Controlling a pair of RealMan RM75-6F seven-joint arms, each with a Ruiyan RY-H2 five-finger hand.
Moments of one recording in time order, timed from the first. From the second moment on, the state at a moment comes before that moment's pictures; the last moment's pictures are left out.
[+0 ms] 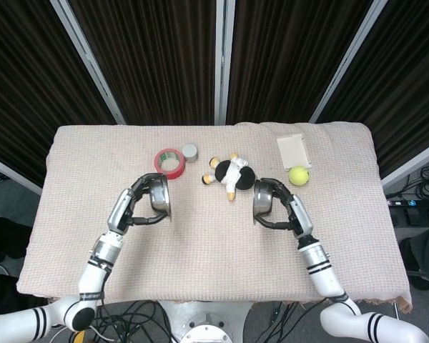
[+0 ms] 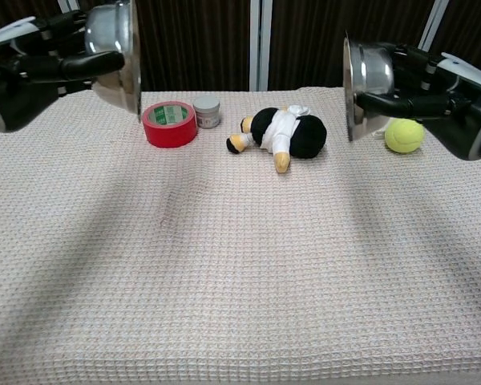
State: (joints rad) left arm -0.52 -1.61 -0.24 -1.58 1.34 1.19 -0.84; right arm 0.49 -1.63 0.22 -1.43 -1.42 1.15 1.03
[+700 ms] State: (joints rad) left arm -0.55 -1.69 -0.32 -1.65 1.31 1.17 -0.86; right arm 0.74 -1.83 0.30 -1.30 -1.53 1.11 1.36
